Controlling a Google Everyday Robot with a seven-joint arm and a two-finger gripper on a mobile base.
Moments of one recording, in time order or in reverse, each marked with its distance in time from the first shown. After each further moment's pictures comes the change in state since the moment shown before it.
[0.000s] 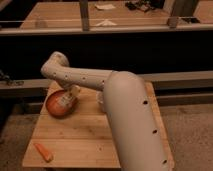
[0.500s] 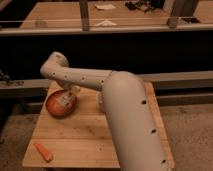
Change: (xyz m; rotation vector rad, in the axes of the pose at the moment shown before) arm 0.000 -0.003 0.001 0.005 0.013 -0.010
